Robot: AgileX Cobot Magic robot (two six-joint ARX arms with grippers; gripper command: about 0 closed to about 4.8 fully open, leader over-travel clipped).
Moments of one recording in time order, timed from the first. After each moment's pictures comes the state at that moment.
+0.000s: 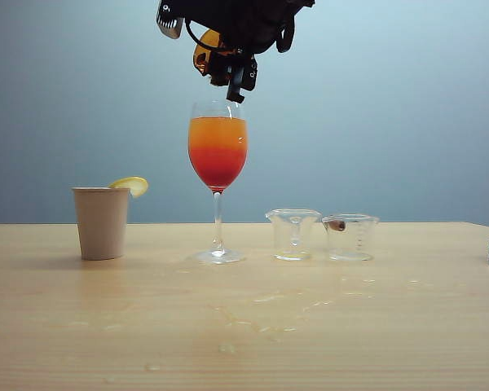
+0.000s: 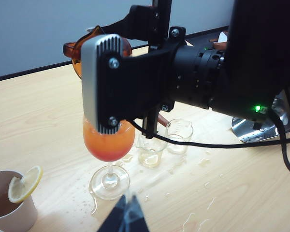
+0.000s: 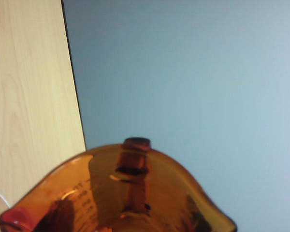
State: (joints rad) left arm -0.58 0.87 1.02 -0.42 0.06 -0.03; right arm 0.69 1.82 1.44 0.29 0.21 -1.26
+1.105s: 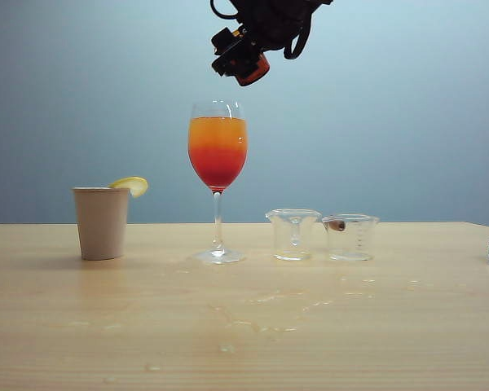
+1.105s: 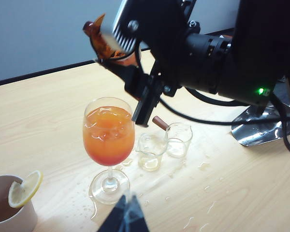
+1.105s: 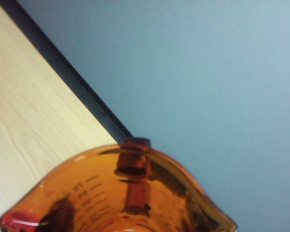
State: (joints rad) left arm -0.58 0.87 1.02 -0.40 0.06 -0.03; right arm 0.63 1.80 1.44 0.29 0.20 -0.66
